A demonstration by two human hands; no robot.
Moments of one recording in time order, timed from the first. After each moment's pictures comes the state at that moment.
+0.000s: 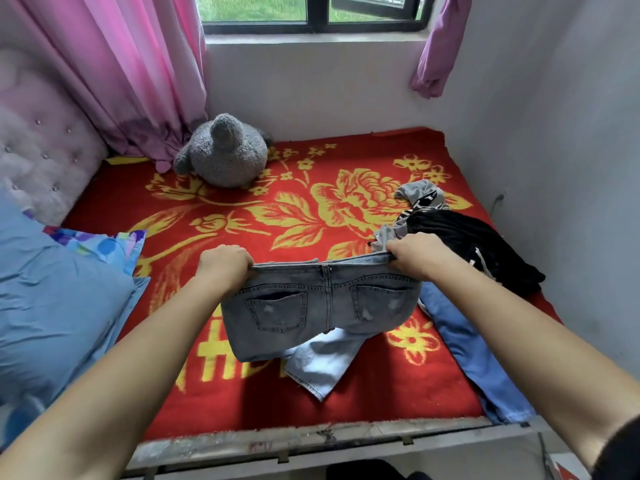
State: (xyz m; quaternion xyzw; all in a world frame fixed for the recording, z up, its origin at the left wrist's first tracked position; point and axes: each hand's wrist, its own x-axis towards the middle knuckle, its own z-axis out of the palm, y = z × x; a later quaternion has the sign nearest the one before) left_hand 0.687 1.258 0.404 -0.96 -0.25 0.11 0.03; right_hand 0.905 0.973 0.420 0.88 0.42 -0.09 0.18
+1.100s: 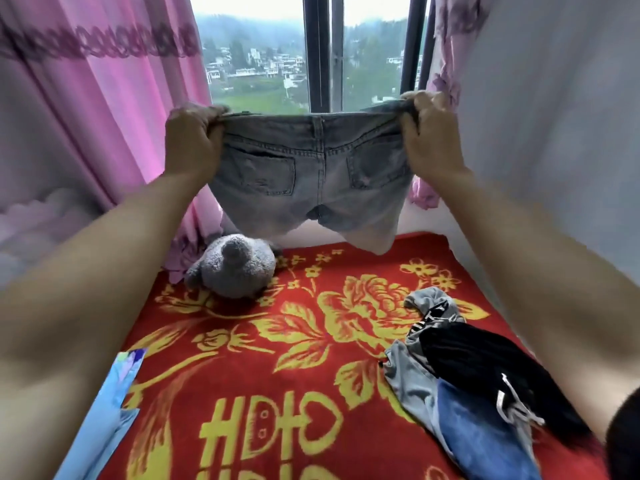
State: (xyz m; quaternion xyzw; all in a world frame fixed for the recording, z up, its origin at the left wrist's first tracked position) left_hand 0.880 1.371 0.741 -0.86 -0.16 -0.47 -0.10; right_hand 1.082 1.091 0.732 0.80 0.34 0.30 -0.41
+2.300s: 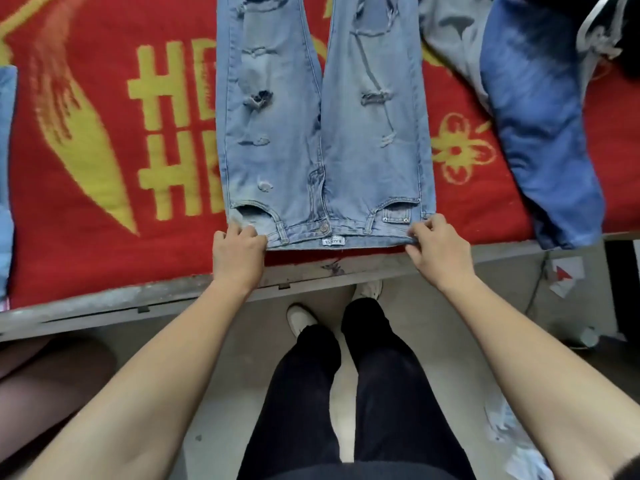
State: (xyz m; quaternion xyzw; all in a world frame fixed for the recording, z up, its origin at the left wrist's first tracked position) left_hand 0.560 1.151 0.044 -0.95 -0.19 0.24 0.01; right_hand 0.737 0.851 0.056 0.94 0.24 -0.25 0.00
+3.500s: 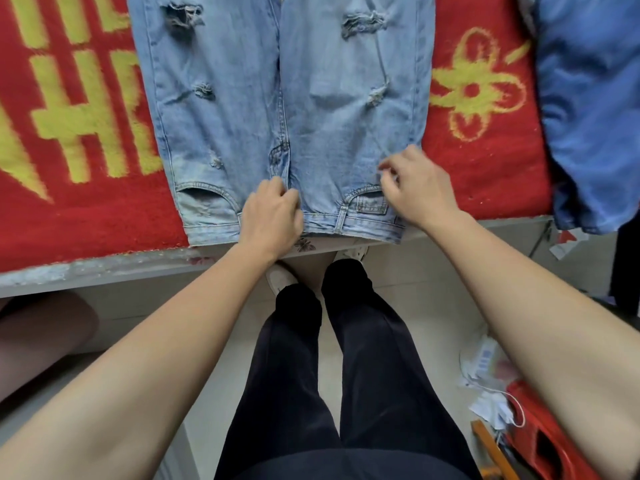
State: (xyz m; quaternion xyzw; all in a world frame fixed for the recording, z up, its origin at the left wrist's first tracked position) left_hand 0.646 1.062 -0.024 -0.95 -0.20 0.18 -0.17; right_hand 0.811 0.870 -0.023 0.91 0.29 -0.25 -0.13
